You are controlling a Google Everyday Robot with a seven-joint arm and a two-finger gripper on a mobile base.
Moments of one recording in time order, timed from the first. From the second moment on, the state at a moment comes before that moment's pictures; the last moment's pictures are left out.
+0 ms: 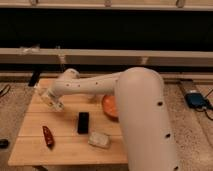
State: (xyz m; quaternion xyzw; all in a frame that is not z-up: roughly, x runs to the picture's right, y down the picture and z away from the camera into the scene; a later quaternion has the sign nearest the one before) arm -0.328 0.037 0.835 -0.22 -0.30 0.26 0.89
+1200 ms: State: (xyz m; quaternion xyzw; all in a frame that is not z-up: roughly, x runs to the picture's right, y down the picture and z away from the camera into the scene) arm -0.324 0.018 0.842 -0.19 -0.39 0.34 0.83
